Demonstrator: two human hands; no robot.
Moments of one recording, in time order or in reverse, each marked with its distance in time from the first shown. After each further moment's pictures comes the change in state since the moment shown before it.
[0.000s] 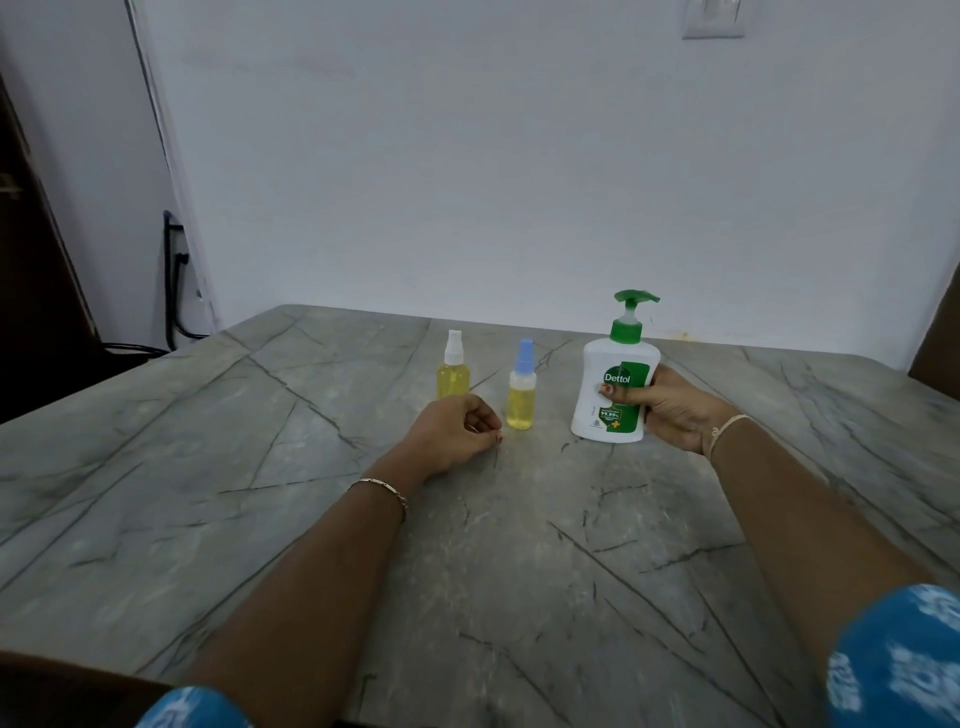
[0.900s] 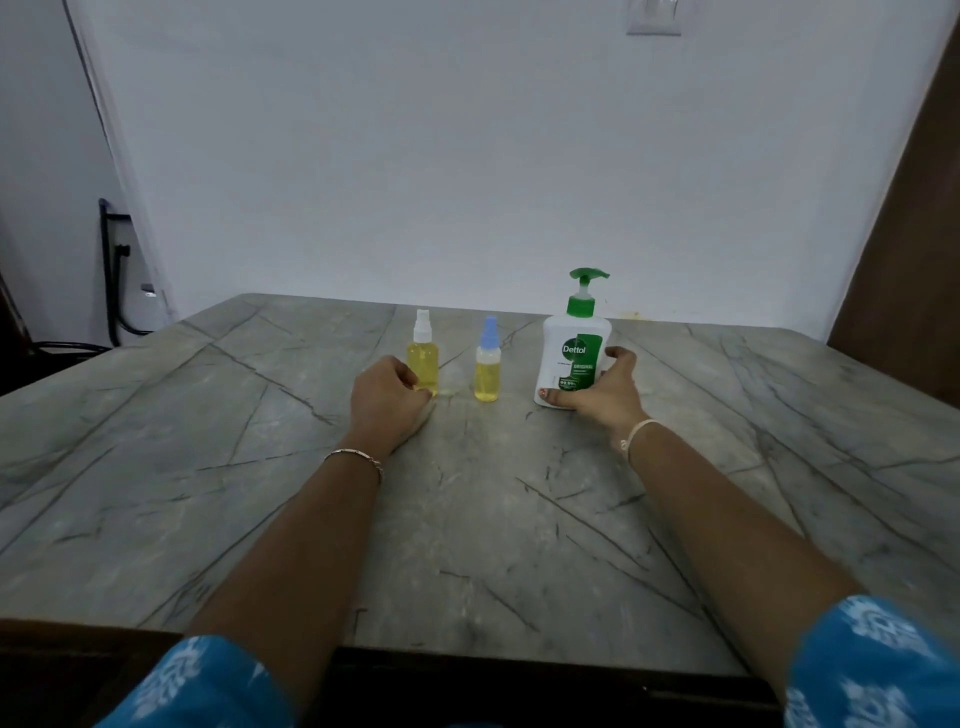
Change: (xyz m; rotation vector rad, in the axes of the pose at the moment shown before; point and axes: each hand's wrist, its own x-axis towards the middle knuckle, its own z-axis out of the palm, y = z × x) left_hand -0.008 -0.011 -0.008 -0.003 0.438 -0.188; right_hand -0.035 0.024 0.046 -0.401 0.569 -0.050
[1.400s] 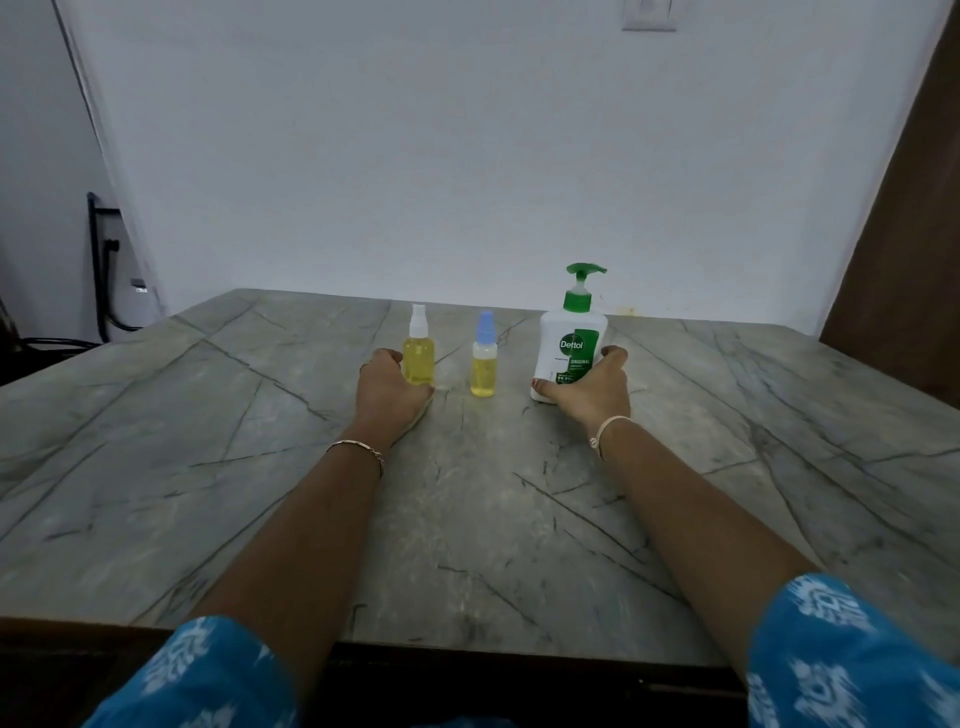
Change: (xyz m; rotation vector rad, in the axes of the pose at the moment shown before) left_hand 0.009 0.000 0.008 -0.051 -0.049 -0.049; right_hand -0.007 -0.007 0.018 -0.151 0.182 -0.006
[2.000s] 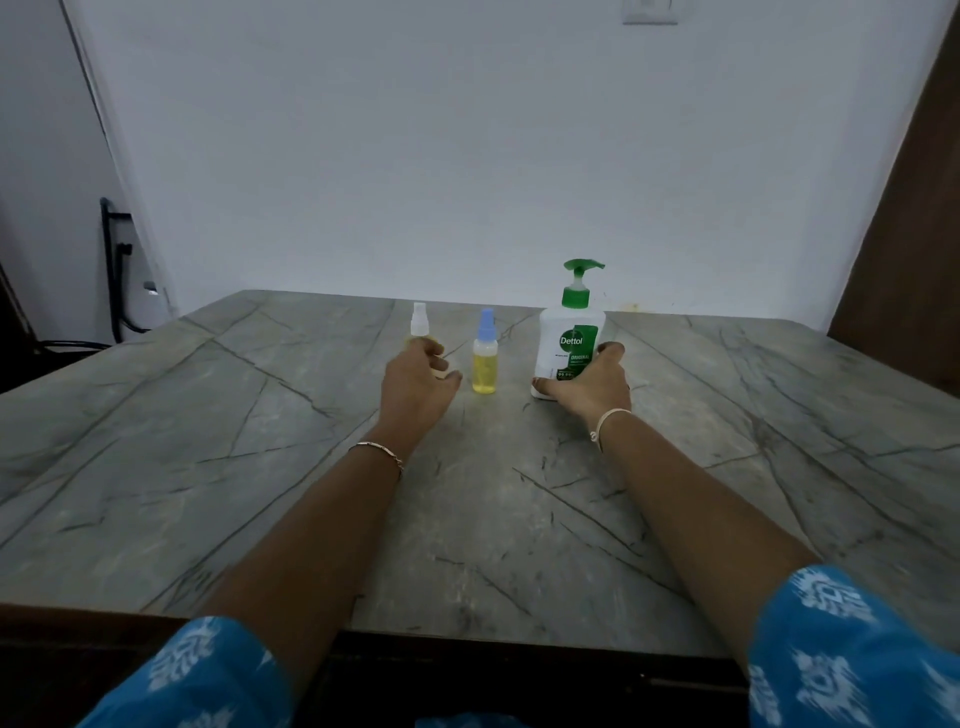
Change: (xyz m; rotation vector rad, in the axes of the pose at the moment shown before) left_hand -0.024 0.027 0.008 -0.067 0.017 0.161; right_hand -0.001 -0.002 -0.005 -0.074 -0.048 -0.018
